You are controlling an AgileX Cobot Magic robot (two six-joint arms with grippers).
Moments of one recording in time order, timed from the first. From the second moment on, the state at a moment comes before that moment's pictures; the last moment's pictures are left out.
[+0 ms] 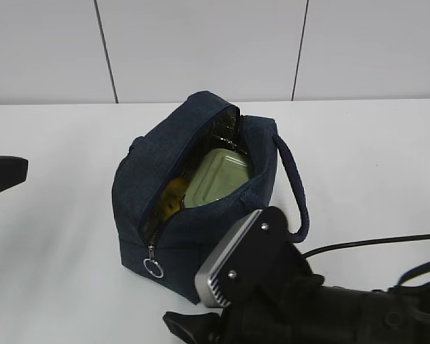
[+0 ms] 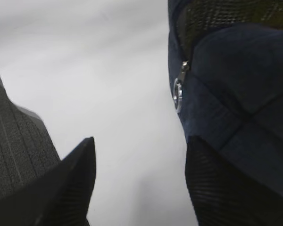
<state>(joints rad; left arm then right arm) -0.36 0.86 -0.53 -0.34 0.31 0.34 0.91 1.59 -0.48 -0.08 -0.50 0.06</state>
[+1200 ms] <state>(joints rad) -0.36 0.86 -0.53 -0.34 0.37 0.34 0.91 1.93 -0.73 0.11 -0.57 0.01</state>
